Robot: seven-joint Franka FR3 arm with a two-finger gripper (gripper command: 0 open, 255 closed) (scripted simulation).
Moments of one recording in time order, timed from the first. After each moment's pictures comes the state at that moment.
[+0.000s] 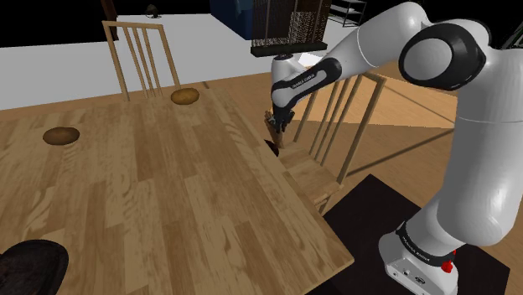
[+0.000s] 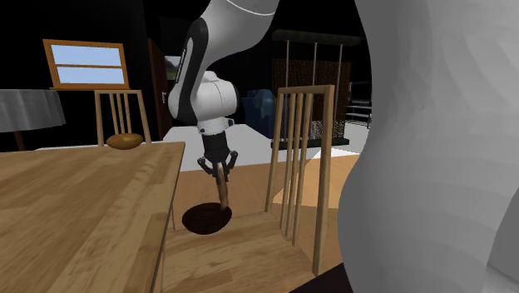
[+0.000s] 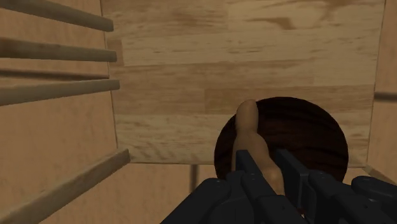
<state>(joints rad) -0.01 0.47 0.00 -1.86 -0.17 2.31 0.27</state>
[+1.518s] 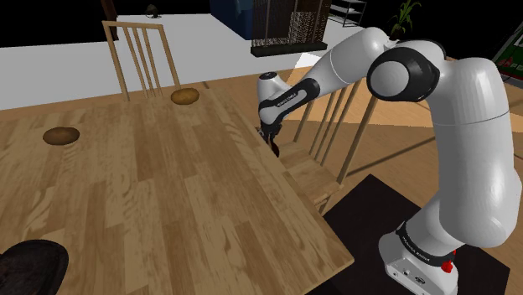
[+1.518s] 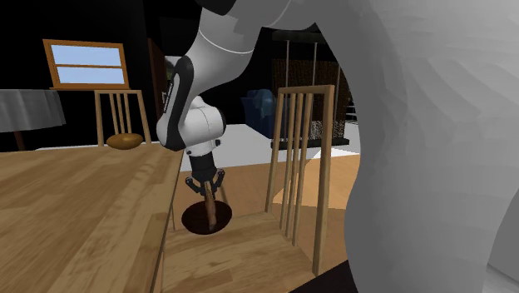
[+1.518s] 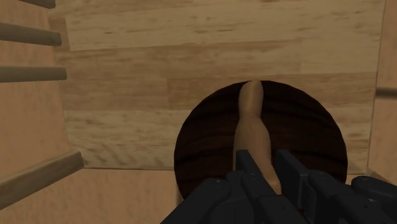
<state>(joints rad) 0.04 0.67 0.01 -1.74 -0.19 2.37 0.34</state>
